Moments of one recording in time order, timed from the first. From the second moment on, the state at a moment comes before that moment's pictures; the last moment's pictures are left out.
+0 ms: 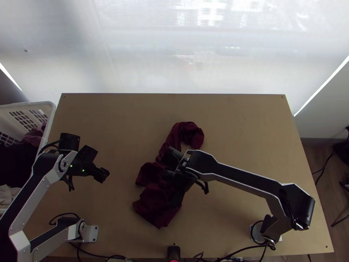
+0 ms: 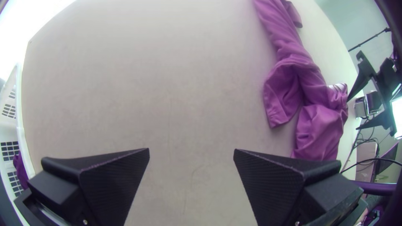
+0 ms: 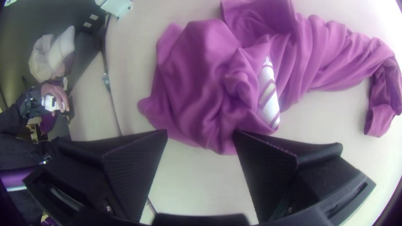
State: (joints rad) left arm -0.02 1.13 0.82 -0.91 0.23 0.37; right arm 1.07 1.75 1.42 -0.99 -0.35 -0.07
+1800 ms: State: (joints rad) left arm -0.39 1.35 1.05 -0.89 0.22 0.22; right arm 0.25 1.07 1.37 -1.34 -0.37 -0.33
